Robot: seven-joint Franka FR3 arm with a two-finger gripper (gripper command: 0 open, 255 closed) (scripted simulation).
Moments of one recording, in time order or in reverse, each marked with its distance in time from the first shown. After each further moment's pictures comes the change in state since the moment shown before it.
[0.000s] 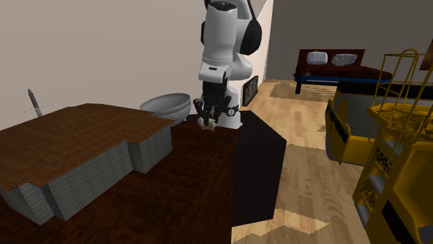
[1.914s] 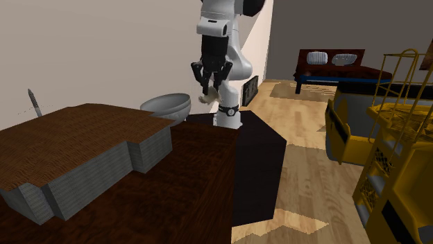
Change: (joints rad) arm 0.005 -0.109 0.025 0.185 0.001 -0.292 -0.016
